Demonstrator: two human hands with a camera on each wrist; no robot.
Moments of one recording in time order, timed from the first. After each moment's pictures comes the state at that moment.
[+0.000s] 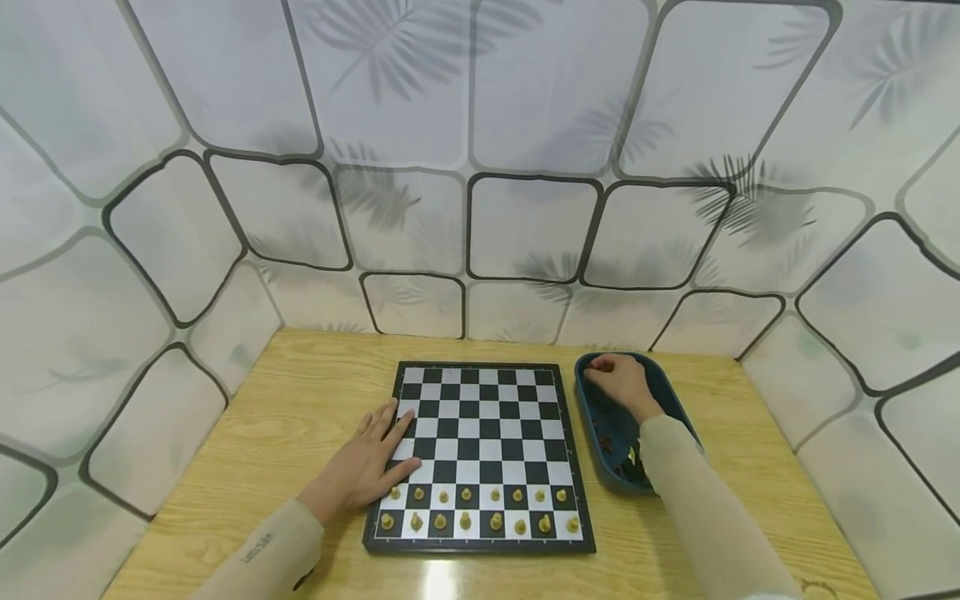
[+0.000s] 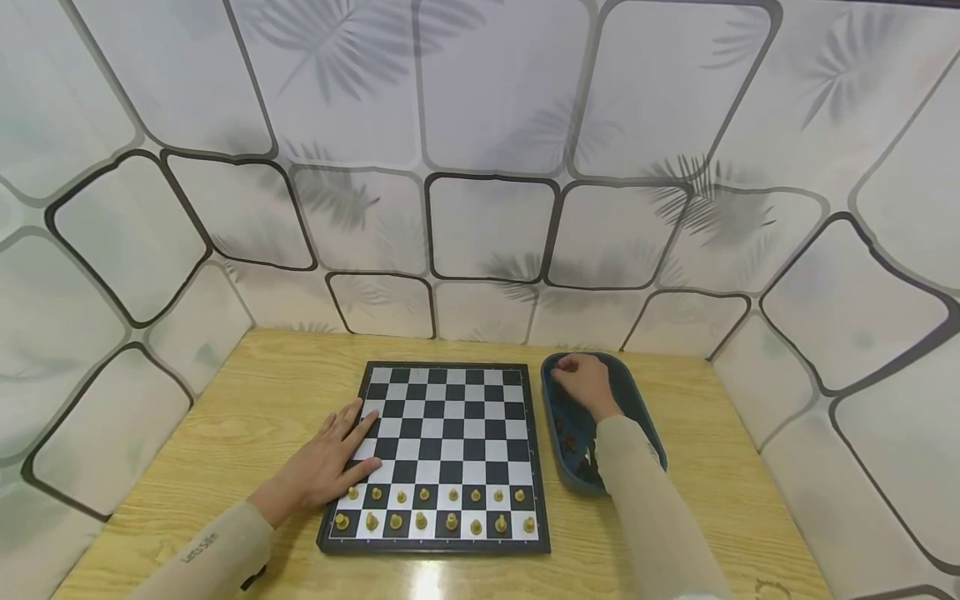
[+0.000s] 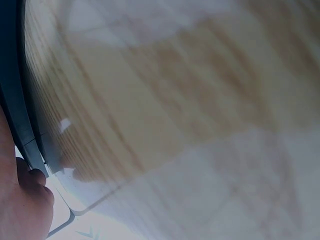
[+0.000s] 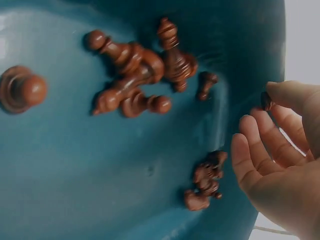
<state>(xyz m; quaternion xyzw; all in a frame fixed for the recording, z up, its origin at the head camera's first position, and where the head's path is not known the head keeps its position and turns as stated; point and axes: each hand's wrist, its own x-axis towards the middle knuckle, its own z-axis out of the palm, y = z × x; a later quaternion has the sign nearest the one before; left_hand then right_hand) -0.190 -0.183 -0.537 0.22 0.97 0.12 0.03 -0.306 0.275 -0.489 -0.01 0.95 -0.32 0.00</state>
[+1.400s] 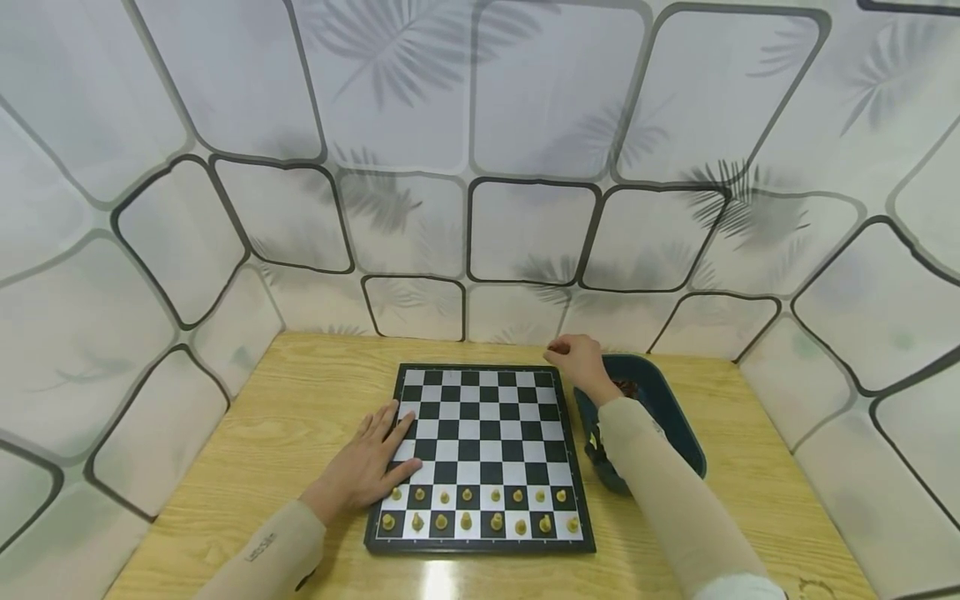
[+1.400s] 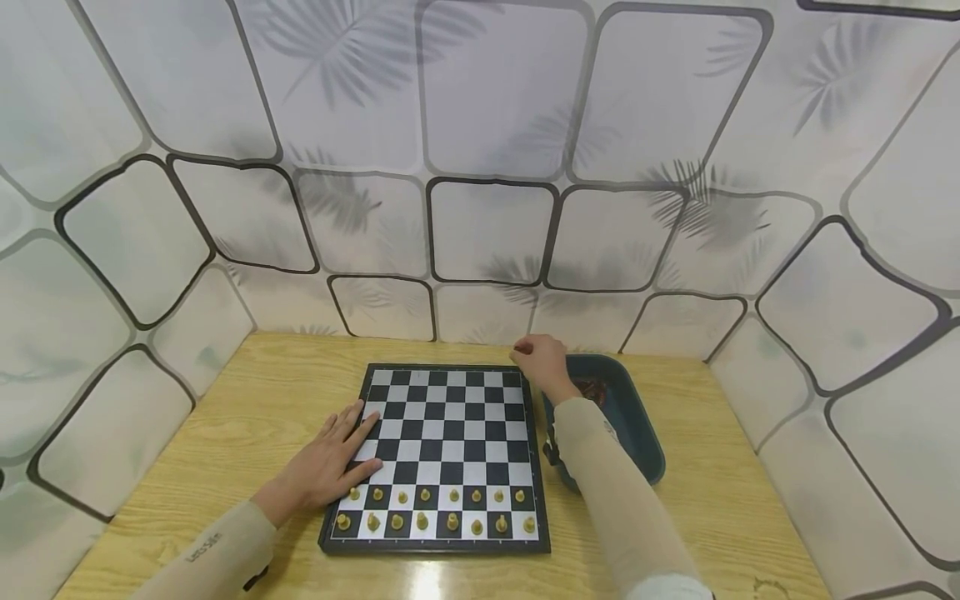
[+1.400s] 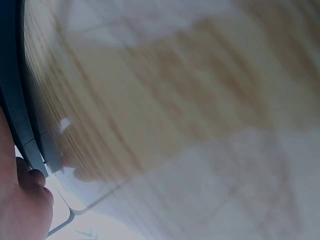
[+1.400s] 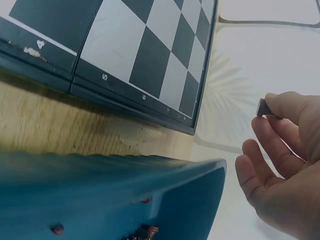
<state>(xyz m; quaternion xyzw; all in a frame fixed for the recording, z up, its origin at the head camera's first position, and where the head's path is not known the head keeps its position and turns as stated) -0.191 -0.183 -0.539 0.22 0.97 0.12 0.03 -0.316 0.202 -0.457 -0.07 0.93 -0.34 -0.06</state>
